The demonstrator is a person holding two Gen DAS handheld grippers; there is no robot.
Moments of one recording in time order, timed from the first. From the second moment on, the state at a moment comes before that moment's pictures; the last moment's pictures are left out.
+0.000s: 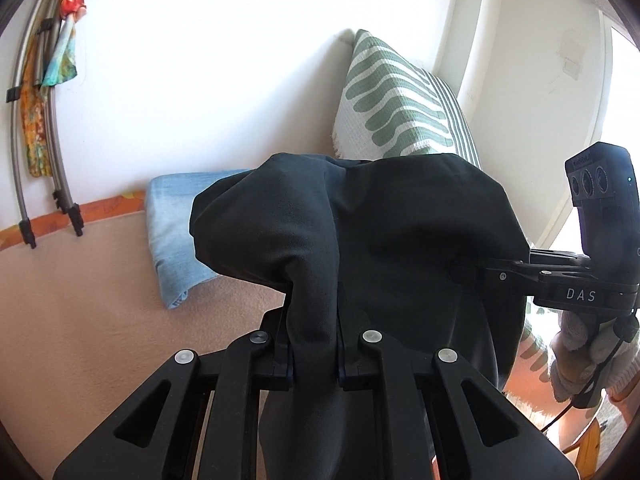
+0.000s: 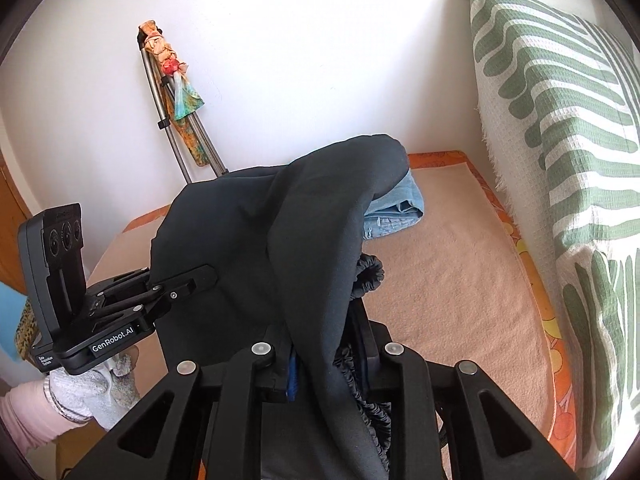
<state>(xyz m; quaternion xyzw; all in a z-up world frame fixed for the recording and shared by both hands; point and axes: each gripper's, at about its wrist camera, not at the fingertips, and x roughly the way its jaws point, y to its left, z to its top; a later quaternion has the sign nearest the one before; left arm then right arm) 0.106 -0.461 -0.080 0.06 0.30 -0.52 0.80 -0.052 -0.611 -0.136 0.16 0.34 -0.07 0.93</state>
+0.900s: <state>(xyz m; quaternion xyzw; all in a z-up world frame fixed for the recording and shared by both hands) 0.186 -0.482 -0.008 0.05 0.20 -0.50 0.84 0.061 -0.620 -0.040 0.09 0.26 -0.07 0.96</state>
